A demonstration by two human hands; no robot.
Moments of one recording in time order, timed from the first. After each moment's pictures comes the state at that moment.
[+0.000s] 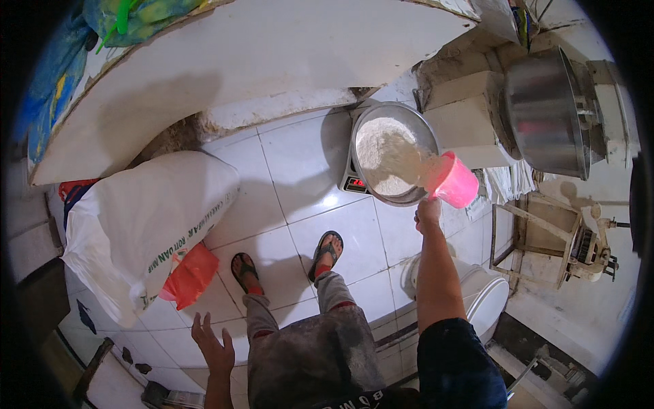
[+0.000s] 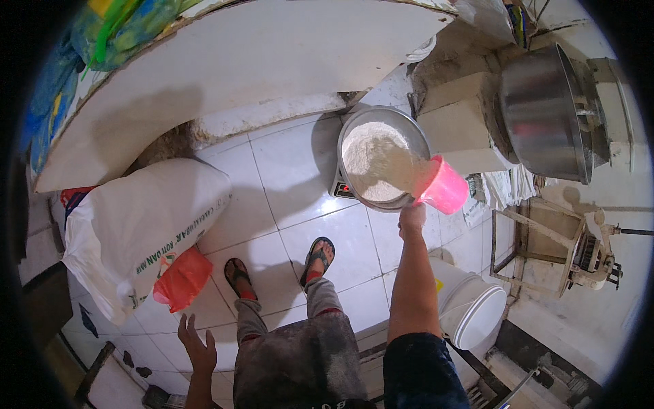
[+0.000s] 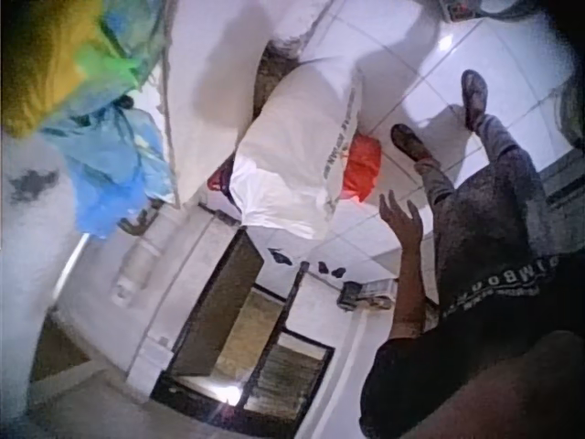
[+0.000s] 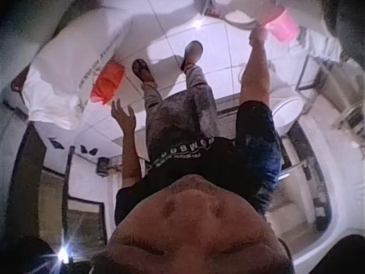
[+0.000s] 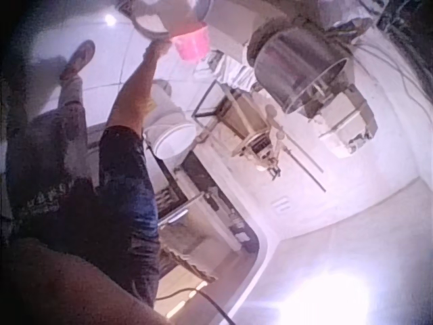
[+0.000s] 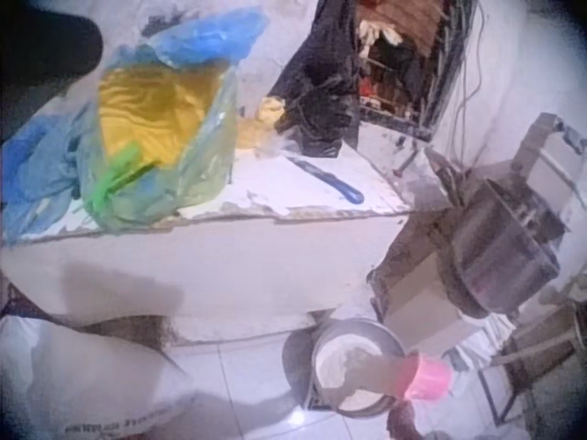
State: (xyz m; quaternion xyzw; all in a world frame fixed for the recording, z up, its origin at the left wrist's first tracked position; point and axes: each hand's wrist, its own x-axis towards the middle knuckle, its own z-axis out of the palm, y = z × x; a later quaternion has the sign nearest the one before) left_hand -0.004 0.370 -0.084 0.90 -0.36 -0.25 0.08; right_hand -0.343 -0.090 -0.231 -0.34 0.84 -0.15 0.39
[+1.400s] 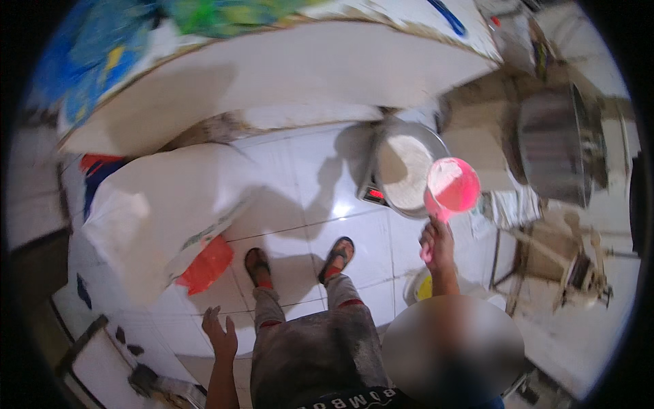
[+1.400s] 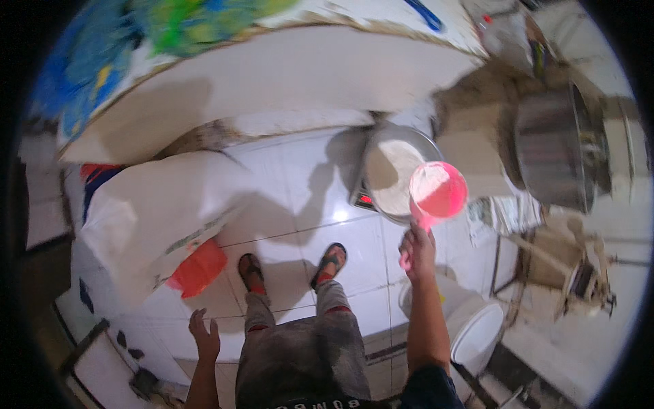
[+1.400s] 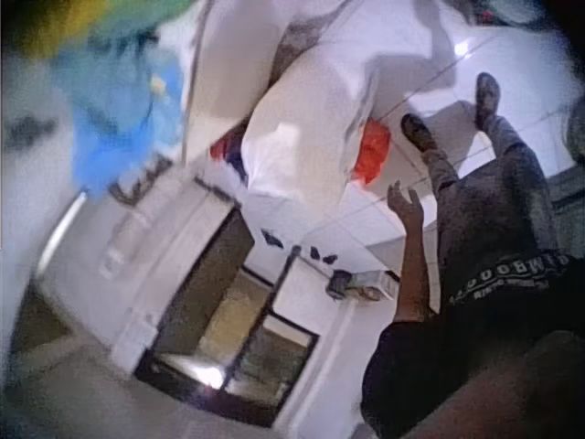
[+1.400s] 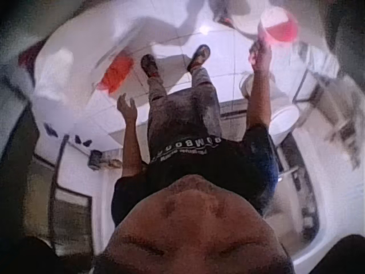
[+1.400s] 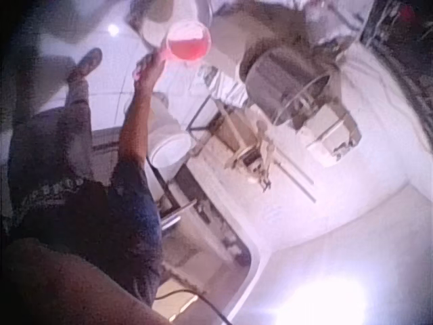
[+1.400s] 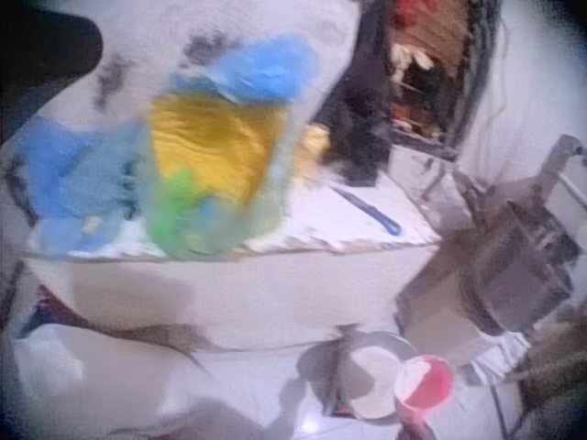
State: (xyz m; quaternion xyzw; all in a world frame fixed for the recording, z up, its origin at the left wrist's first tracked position) left_hand 0.006 0.422 -0.099 0.93 -0.24 -0.26 0.13; right_hand -0.265 -0.026 -0.085 -0.25 0.55 -0.31 0.73
